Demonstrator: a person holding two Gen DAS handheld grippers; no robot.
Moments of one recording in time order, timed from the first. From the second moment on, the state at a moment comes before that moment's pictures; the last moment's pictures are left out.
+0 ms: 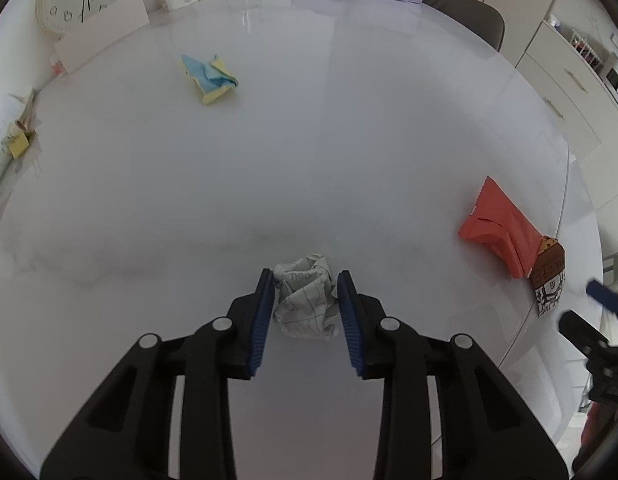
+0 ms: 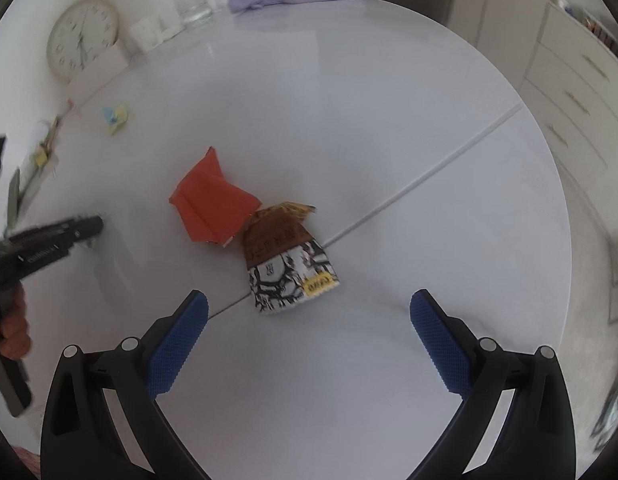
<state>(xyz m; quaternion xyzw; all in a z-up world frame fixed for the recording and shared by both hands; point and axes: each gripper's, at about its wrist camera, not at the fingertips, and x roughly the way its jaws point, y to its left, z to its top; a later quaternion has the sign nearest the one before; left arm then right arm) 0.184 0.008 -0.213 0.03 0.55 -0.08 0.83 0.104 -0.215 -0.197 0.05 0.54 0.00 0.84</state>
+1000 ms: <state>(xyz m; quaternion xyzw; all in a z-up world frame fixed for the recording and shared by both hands) 0.079 -0.037 -0.134 0.09 0.51 -0.20 0.83 0.029 -0.232 -0.163 0.09 0.53 0.02 0.85</state>
